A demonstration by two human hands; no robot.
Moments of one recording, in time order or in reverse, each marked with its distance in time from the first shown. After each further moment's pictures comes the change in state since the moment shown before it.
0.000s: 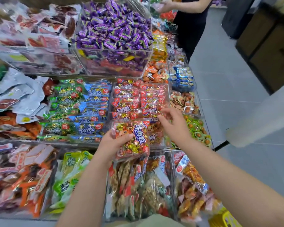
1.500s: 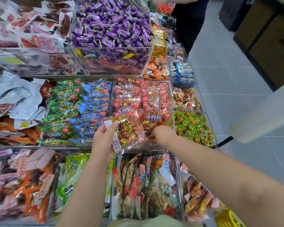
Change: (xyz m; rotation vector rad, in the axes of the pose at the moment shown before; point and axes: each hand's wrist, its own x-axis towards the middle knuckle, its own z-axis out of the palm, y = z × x) left_hand 0.025 0.008 -0.014 -0.223 0.176 0.057; right_hand 0.025 0.015 0.061 -0.915 -0.738 0.059
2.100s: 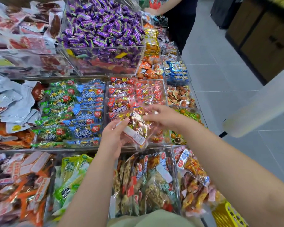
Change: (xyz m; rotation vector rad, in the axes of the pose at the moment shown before) left_hand -0.009 0.002 0.034 -0.125 -0.166 -0.034; right_hand -0.051 0.019 -0.061 1.209 0.076 -0.130
